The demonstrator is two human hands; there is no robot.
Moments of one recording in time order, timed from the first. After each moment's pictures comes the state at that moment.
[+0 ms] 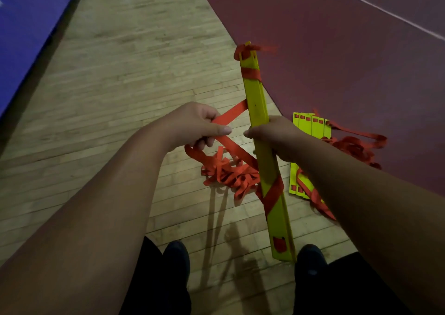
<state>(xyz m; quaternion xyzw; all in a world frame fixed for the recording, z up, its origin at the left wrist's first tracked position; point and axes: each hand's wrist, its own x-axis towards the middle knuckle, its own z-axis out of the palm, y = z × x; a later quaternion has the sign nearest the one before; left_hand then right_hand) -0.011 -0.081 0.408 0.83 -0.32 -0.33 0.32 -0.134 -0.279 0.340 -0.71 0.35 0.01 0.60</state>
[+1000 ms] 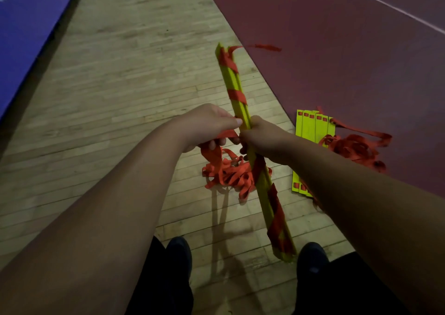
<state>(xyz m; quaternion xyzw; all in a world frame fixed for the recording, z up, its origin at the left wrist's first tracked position) -0.014 -0.101 0.385 0.82 -0.26 -0.37 0.34 -0.127 -0.246 0.345 -0.80 0.21 0.07 0.56</state>
